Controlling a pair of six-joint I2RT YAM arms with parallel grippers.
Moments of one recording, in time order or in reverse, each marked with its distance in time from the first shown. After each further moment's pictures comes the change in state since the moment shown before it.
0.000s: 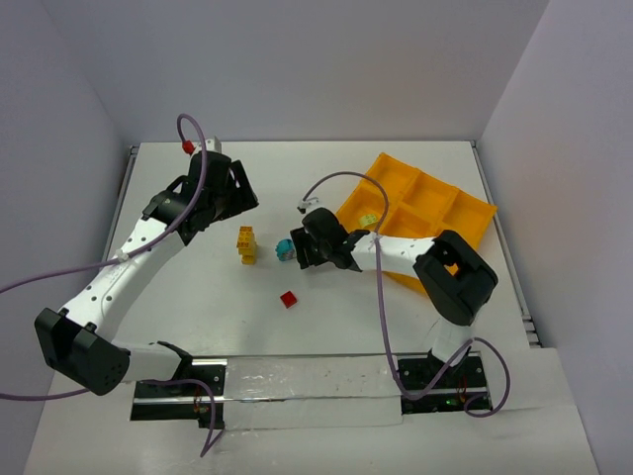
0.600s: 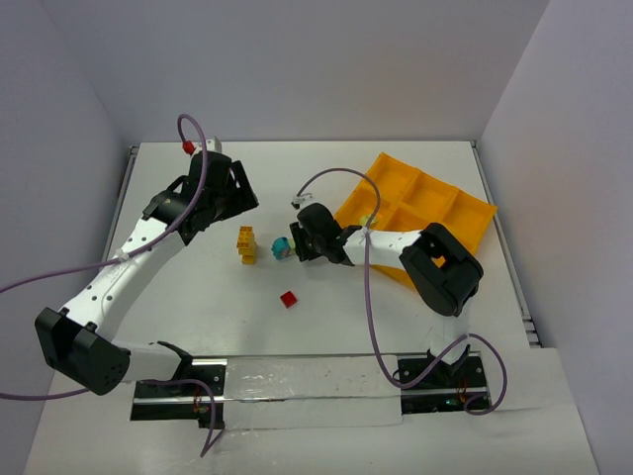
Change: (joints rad) left arm 0.000 0.002 -0.001 0.000 0.000 0.000; right arm -0.014 0.100 0.073 0.056 -0.026 -0.022
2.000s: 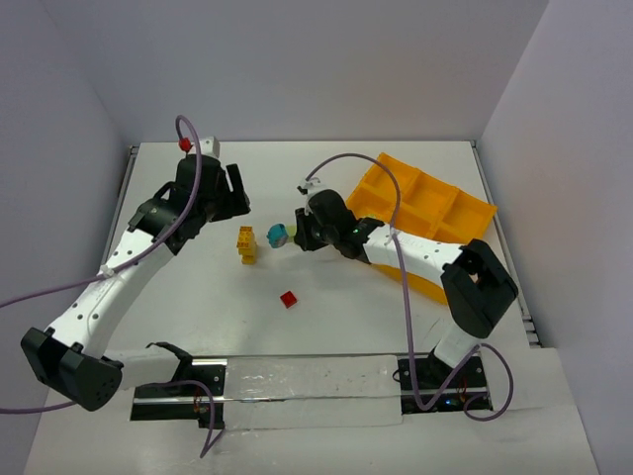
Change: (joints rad) left arm 0.001 -0.084 -0.016 -0.011 -0.002 0.160; right arm -0.009 -0.221 0.003 -0.098 -0.073 0.031
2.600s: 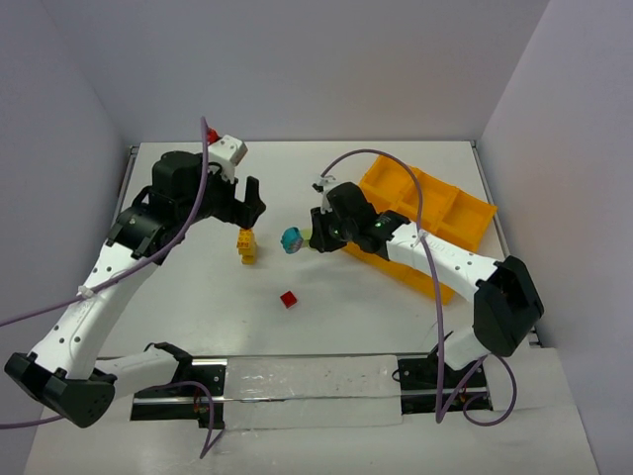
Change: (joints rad) left arm 0.005 -0.090 0.037 0.058 0.387 0.504; right arm -0.053 -0.159 0.015 -0.253 -0.099 -0.022
